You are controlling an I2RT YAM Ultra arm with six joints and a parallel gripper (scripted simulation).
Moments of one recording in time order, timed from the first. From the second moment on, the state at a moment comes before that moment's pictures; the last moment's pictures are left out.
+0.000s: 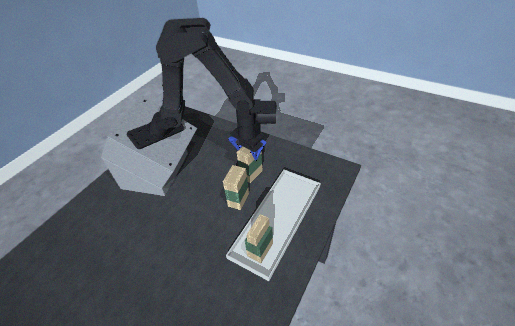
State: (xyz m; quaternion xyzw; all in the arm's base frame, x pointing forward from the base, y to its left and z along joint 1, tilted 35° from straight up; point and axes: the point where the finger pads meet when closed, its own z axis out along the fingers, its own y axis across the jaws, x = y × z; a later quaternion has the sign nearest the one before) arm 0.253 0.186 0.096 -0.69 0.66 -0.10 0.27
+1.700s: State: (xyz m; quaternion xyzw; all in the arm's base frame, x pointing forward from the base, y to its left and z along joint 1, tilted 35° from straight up) arm 0.258 0.191 0.098 -0.69 0.66 -0.10 0.29
